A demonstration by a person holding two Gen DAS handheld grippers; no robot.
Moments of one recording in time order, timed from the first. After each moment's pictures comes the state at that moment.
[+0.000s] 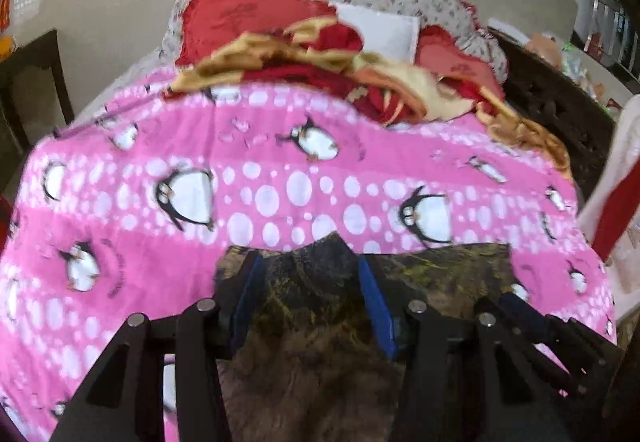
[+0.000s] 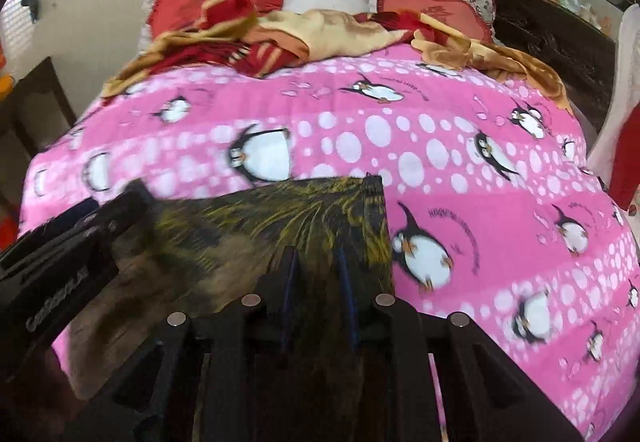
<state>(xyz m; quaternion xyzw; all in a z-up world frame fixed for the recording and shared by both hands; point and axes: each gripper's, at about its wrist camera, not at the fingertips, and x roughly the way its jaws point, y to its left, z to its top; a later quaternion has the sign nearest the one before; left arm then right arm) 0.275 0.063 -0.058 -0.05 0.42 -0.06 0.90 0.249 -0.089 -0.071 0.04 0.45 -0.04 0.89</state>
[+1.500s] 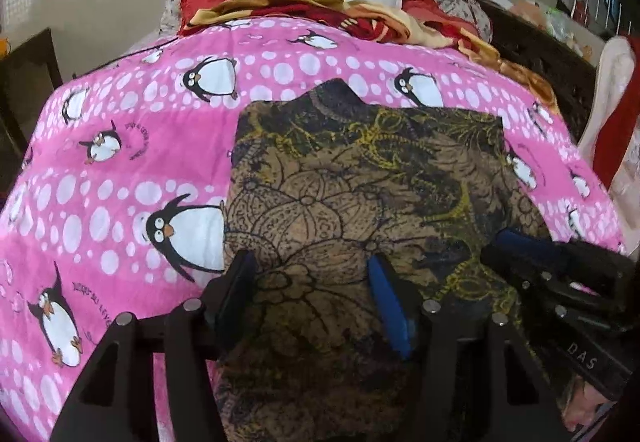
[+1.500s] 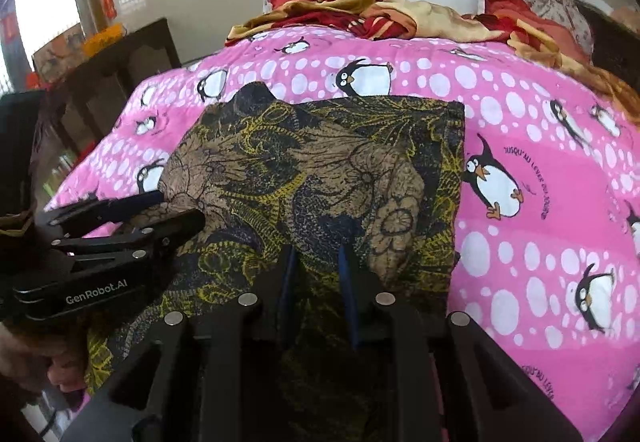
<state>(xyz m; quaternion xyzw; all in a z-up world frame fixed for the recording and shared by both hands) 0.181 0.078 -0.104 0.00 0.43 -0.08 0.90 0.182 -0.086 -0.100 0.00 0.42 0.17 0.89</state>
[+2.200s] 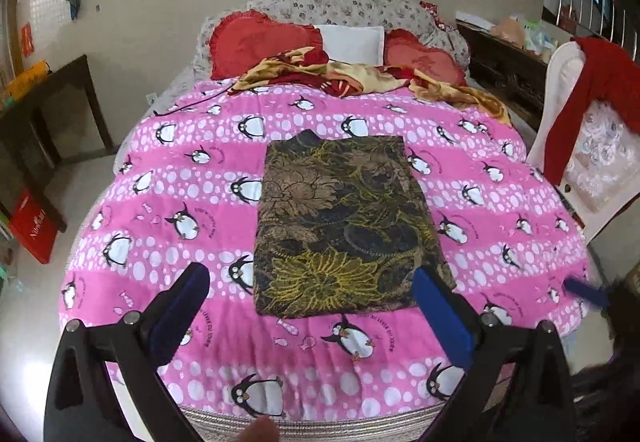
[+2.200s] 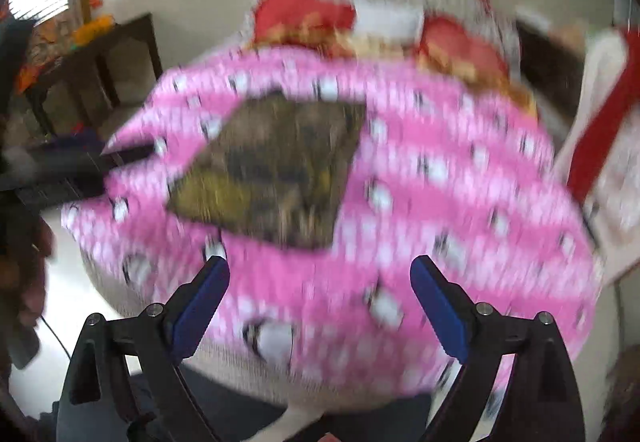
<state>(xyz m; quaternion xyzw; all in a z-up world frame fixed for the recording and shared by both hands) -0.011 0.073 0.040 0.01 0.40 -0.05 0.92 -0.047 -0.127 0.011 -0.02 0.44 0.09 0.89</state>
